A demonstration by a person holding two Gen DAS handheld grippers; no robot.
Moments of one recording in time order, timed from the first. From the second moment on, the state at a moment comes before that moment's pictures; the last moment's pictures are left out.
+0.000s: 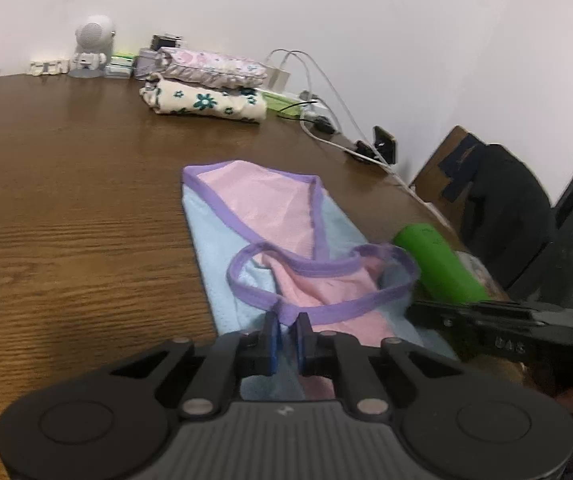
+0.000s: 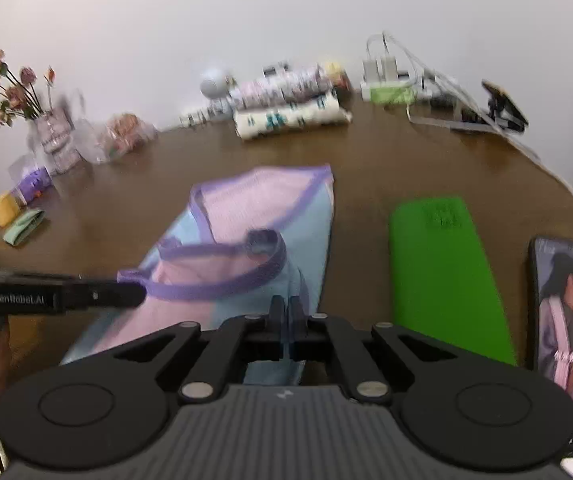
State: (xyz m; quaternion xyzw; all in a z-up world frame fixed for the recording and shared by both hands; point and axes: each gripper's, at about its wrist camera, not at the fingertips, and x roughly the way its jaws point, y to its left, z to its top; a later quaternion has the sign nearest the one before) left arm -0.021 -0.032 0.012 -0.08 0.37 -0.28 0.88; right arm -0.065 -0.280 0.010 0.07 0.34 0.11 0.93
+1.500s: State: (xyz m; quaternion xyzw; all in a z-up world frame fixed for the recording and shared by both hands) left arm -0.152 -0.026 0.014 0.21 0.27 -0.47 0.81; right arm -0.179 -0.264 0.011 -0.15 0.29 0.34 0.88
